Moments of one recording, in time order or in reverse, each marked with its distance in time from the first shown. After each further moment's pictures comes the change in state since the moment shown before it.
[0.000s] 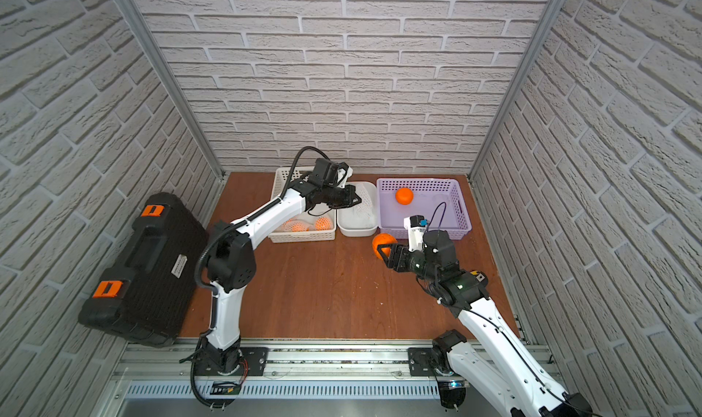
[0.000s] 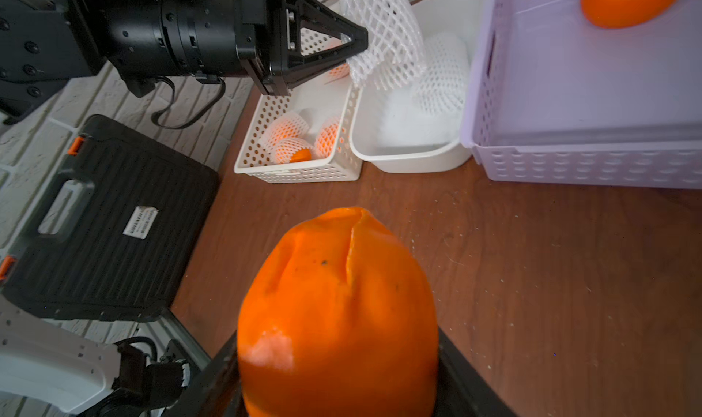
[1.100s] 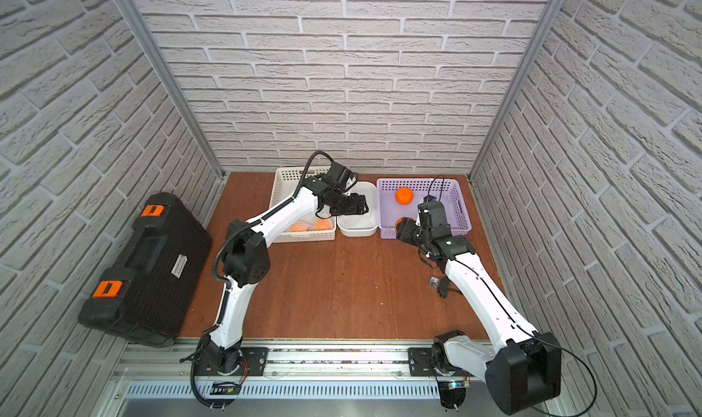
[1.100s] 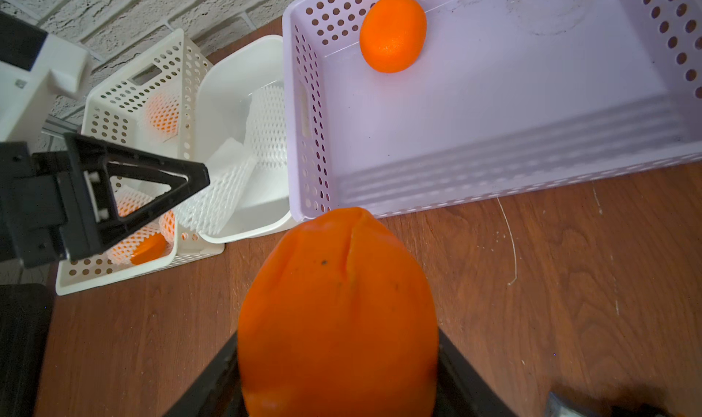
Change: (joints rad) left arm -0.066 0.055 0.103 -0.235 -0.193 0.009; right arm -0.144 0.372 0.262 -0.103 0.259 0.006
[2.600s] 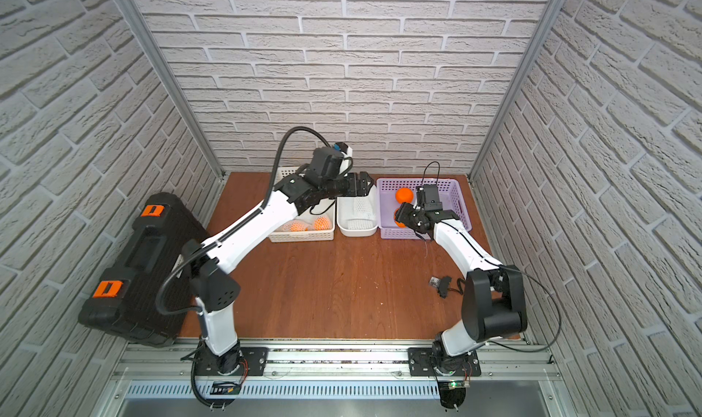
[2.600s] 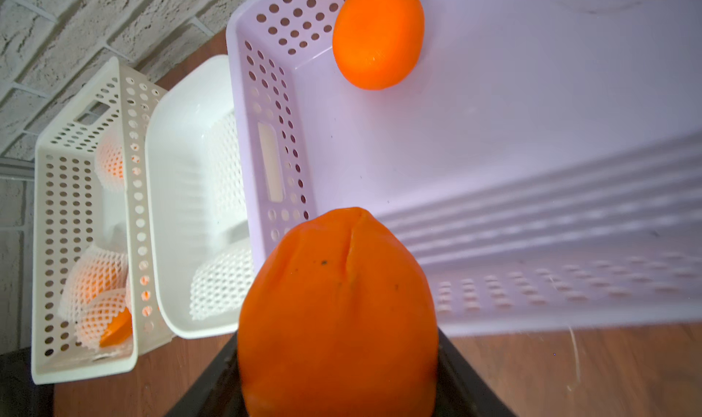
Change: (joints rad) left arm -0.074 -0.403 -0.175 0.212 -0.245 0.003; right arm -0.119 0.433 0.195 0.142 -0.133 0.042
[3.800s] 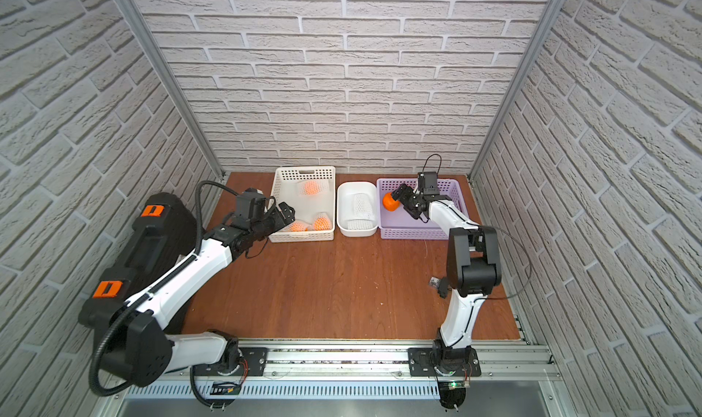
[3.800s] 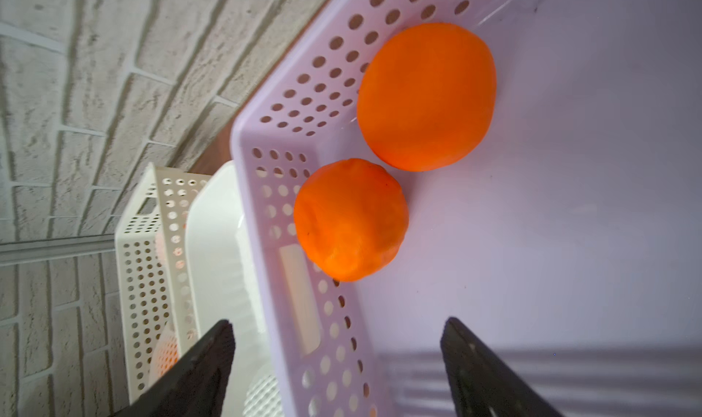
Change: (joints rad) left arm 0.426 -0.484 -0.871 0.189 0.007 -0.235; right arm -0.071 0.235 0.192 0.148 -0.155 0.183
